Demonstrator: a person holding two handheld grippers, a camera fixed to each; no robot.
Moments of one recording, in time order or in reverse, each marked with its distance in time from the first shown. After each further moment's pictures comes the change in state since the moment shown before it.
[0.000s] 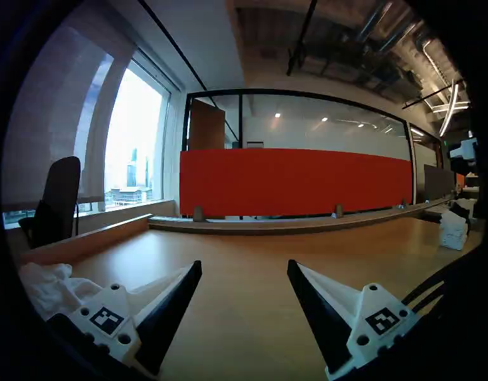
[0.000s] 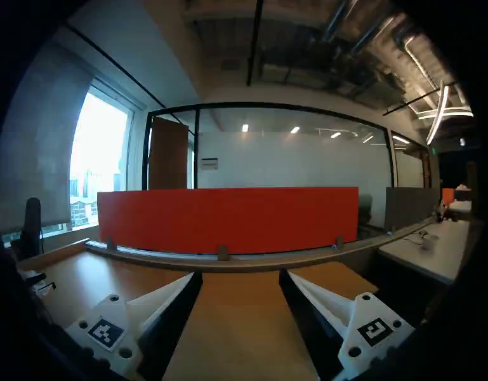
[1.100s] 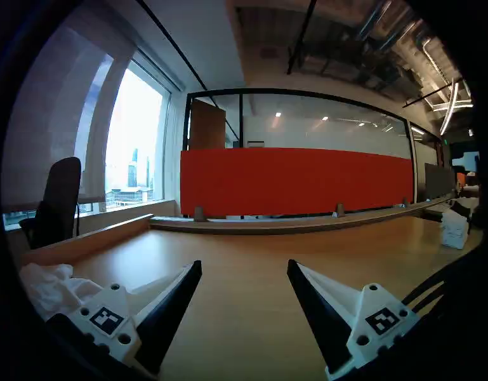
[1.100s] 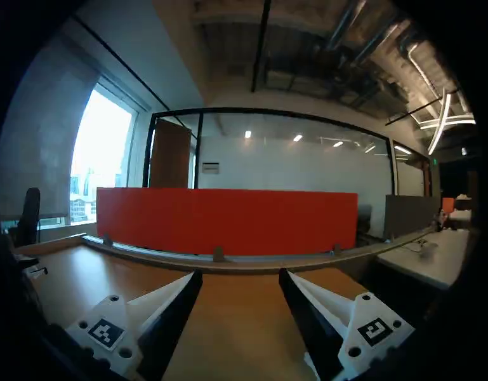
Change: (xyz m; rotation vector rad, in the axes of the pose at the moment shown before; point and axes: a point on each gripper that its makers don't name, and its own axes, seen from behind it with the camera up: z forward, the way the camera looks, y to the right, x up) left arm -0.002 0.000 0.001 0.006 -0.002 0.005; right arm -0.022 0.018 0.005 0.001 0.041 -0.034
